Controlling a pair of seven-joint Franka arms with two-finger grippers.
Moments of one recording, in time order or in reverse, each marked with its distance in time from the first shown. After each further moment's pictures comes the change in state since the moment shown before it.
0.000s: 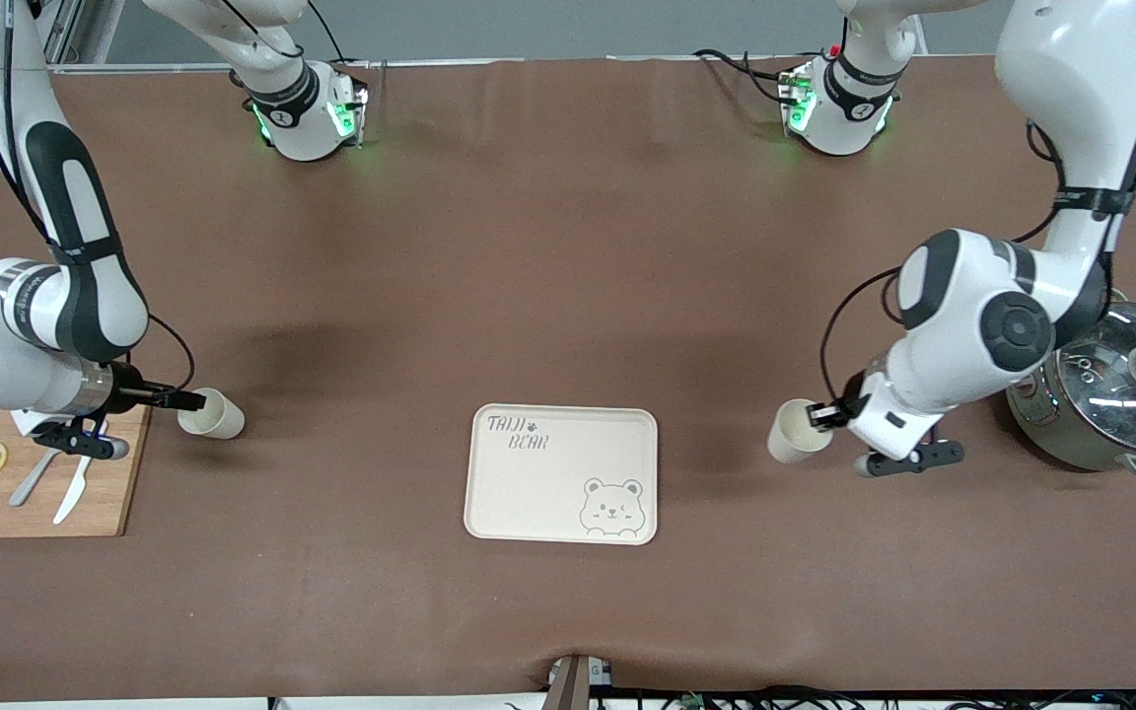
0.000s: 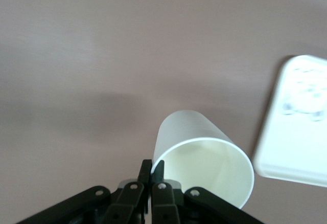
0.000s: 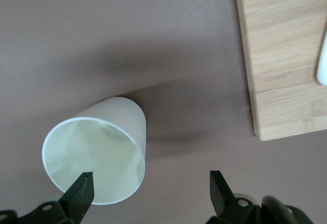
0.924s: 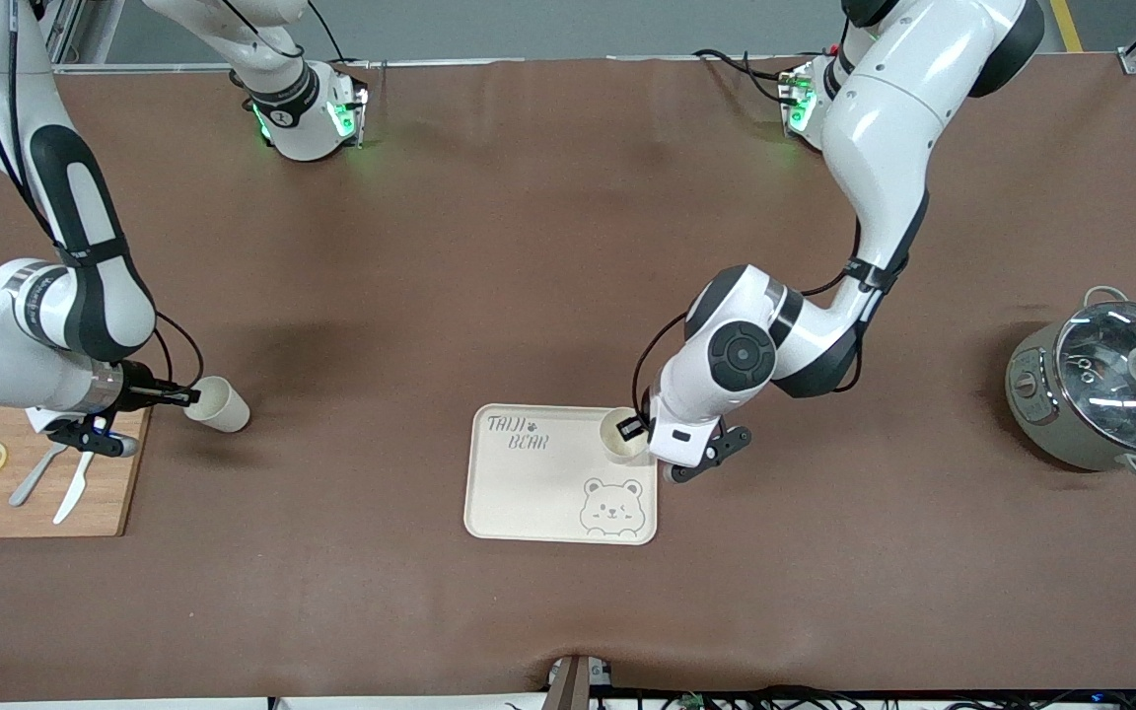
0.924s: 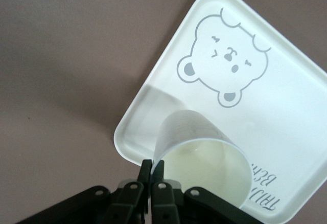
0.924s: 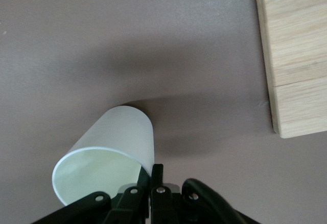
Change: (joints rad) left arm -0.357 0.332 0.055 0.317 0.000 0.021 -0.563; right arm 0.000 0.000 0.009 -0.012 0.039 0.013 0.000
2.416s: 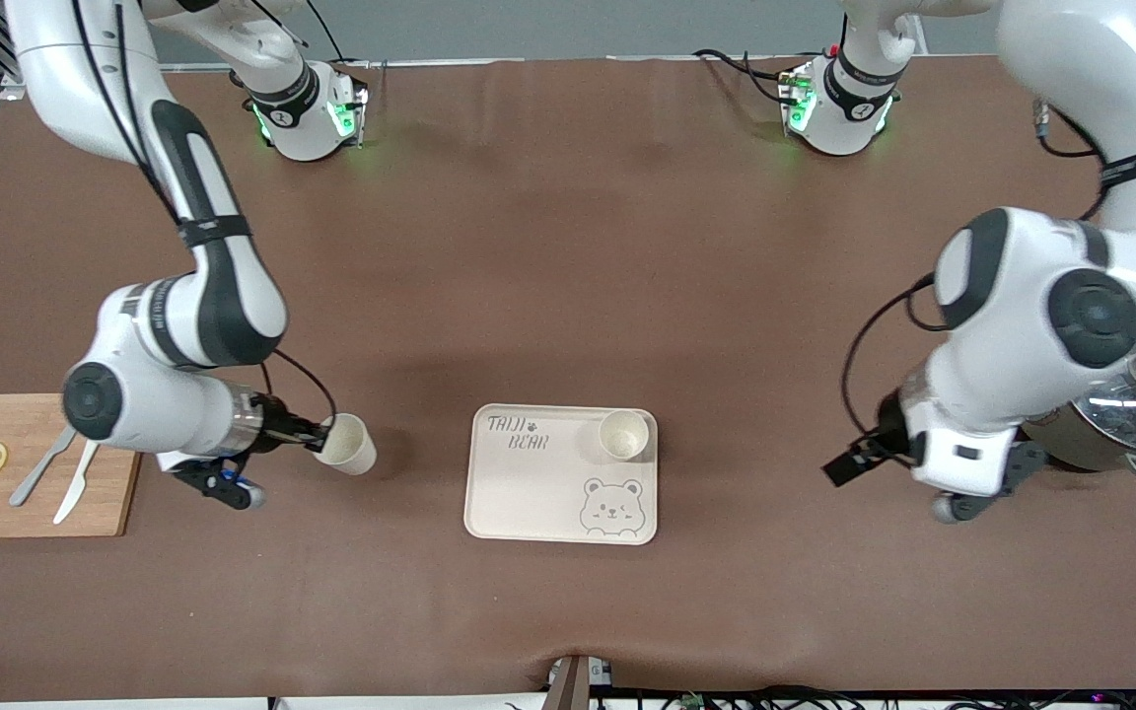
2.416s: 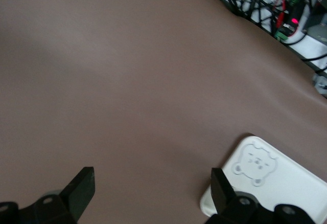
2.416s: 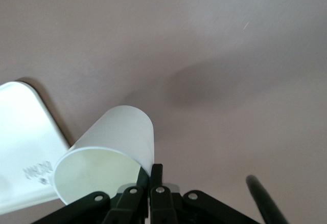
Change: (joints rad) left arm 0.259 -0.304 0.123 0.052 0.001 -0.291 0.326; right arm 0.372 0.102 0.024 0.382 0.123 -0.196 0.588
